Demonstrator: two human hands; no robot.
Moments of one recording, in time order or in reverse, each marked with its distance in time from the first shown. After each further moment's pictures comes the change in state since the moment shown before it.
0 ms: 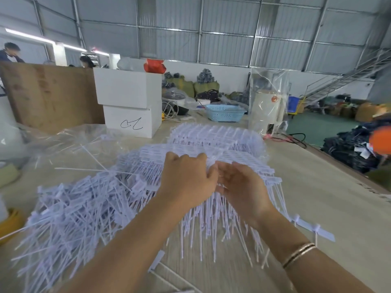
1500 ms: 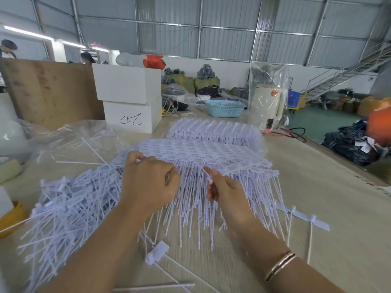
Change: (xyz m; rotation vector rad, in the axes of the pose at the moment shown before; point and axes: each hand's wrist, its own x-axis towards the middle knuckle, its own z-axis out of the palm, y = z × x) left_hand -0.042 -0.048 -0.008 -0.095 0.169 -0.041; right_hand -0.022 0.033 0.020 -0.309 0.269 -0.073
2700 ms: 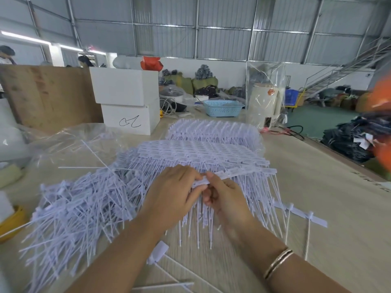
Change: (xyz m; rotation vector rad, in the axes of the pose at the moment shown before) left_hand -0.013 0.024 0.018 -0.174 0.021 0.344; right_hand -0.009 -0.004 0.002 0.269 -0.081 0.022
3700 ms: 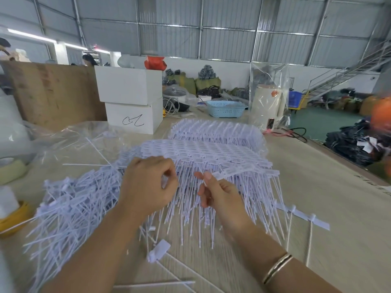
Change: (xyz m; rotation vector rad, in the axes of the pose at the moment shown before) left_hand -0.003 -0.028 -0.031 0.009 0.036 -0.218; right_hand -0.005 0.001 0.008 -0.239 -0.041 -0.040
